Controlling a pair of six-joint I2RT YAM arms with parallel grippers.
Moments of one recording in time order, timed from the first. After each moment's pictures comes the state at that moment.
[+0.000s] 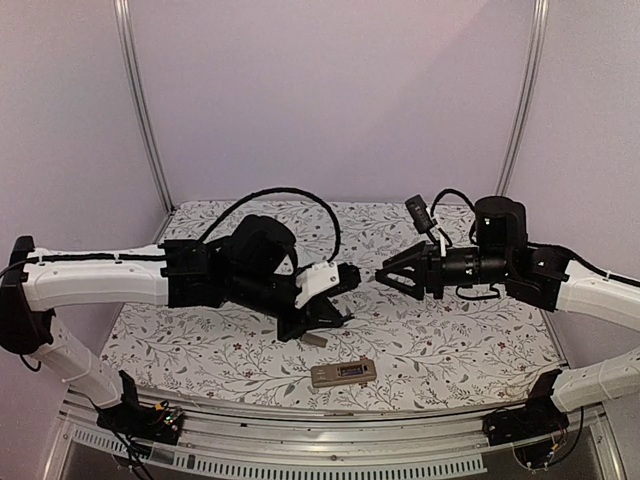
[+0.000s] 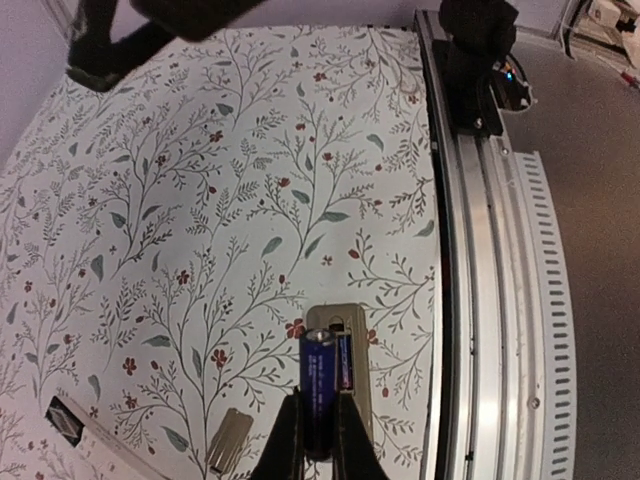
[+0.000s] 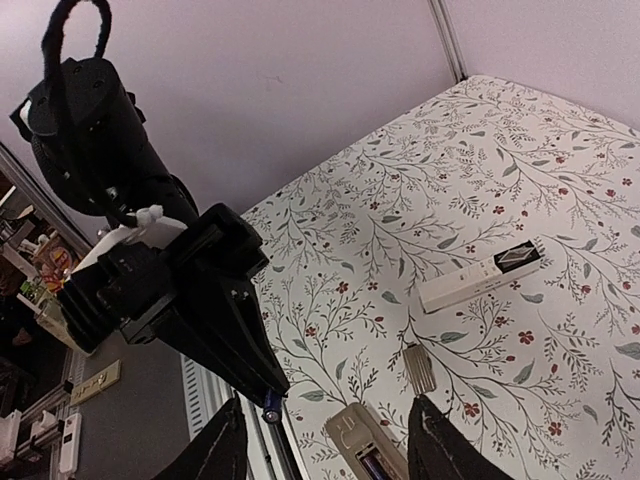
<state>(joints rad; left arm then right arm) -1.12 1.49 1.17 -0.41 0.24 0.29 0.79 1.12 0.85 -0.05 -0.50 0.29</state>
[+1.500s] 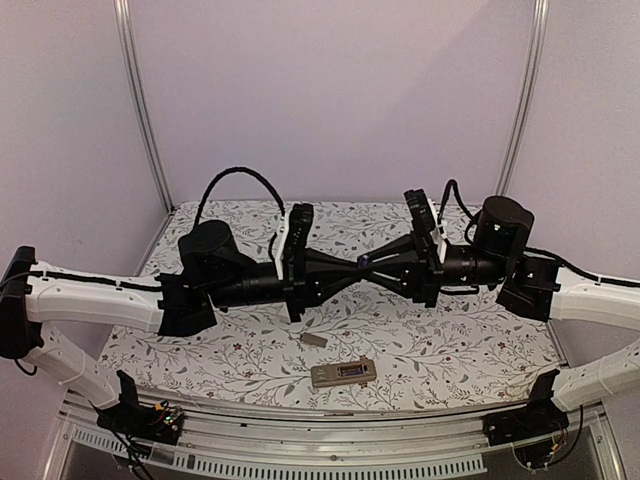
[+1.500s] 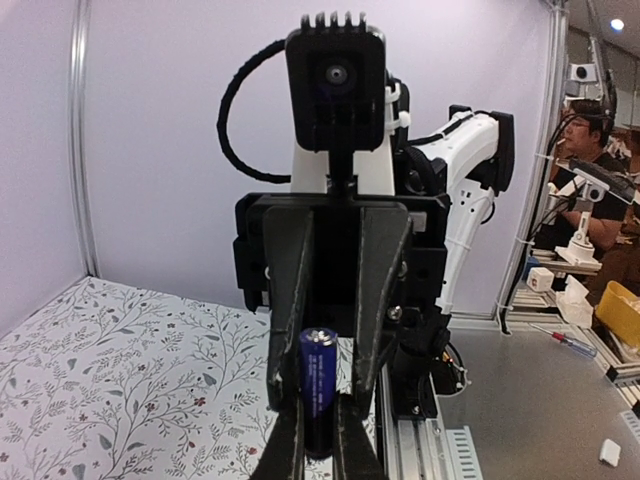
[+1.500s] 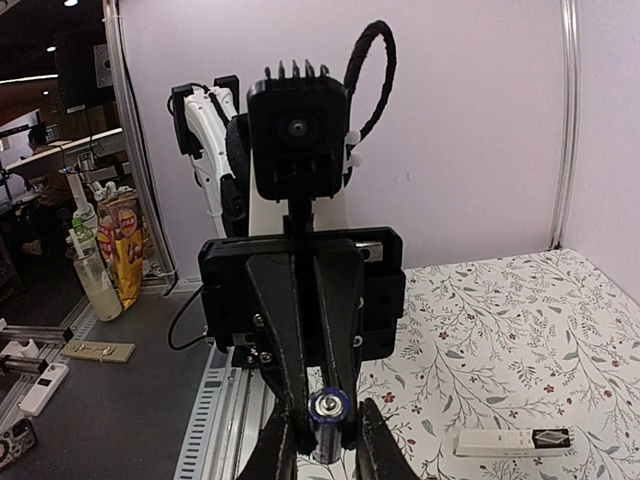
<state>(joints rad) -1.11 1.40 0.84 0.67 0.36 -0.14 0.92 1.15 0.82 0.34 -0.62 0.10</state>
